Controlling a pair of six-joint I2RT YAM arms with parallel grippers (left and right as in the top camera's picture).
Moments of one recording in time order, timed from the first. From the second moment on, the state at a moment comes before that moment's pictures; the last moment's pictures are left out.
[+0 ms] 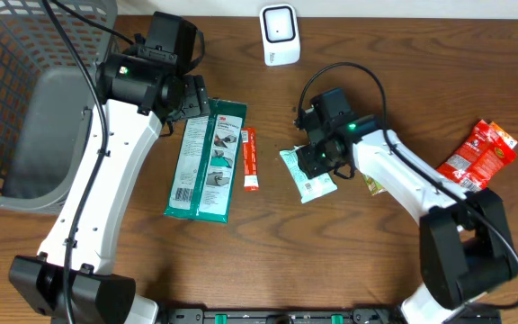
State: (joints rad) left arm -0.27 1.66 1.76 -1.27 -0.26 -0.45; right arm 0.43 1.80 1.20 -0.69 -0.13 -0.01
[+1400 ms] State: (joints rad) left arm -0.27 1.66 1.76 -1.27 -0.26 -0.45; right arm 0.38 1.85 1.19 -0.76 -0.13 0.03
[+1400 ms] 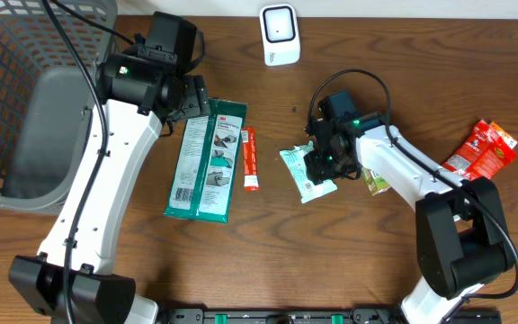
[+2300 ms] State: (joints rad) left arm -0.27 1.66 1.76 -1.27 -0.26 -0.45; right arm 0.38 1.85 1.16 -0.78 -0.37 0.02
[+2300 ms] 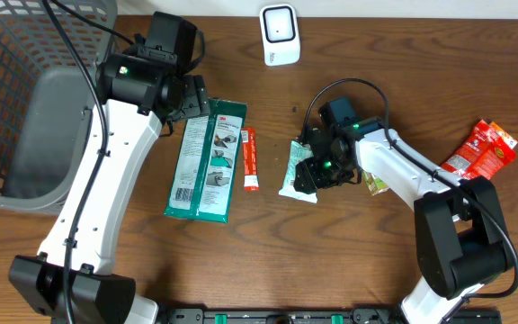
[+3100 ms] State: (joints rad) left arm -0.27 1.66 1.76 -1.23 -0.25 -0.45; right arm 0.33 1.85 1.16 -0.69 -0.35 0.13
